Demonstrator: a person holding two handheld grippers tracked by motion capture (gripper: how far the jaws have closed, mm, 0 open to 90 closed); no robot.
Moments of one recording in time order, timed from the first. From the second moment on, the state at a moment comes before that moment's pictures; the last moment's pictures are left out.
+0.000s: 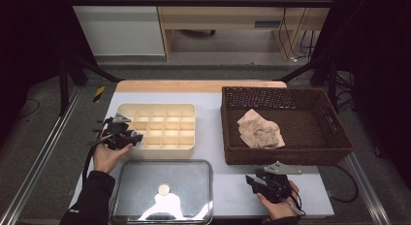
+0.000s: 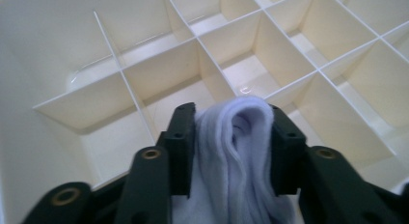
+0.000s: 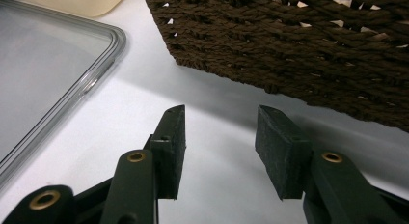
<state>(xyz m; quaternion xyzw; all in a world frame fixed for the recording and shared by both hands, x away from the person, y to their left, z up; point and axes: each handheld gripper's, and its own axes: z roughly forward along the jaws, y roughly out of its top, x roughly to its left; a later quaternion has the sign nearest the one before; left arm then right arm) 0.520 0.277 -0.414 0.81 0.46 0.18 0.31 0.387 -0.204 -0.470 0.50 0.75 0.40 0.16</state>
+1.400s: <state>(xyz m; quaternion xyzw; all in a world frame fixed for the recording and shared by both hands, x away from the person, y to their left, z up) 0.503 0.284 -0.415 0.82 0.45 0.17 0.30 0.388 -0.203 -0.470 0.50 0.75 0.40 0.16</state>
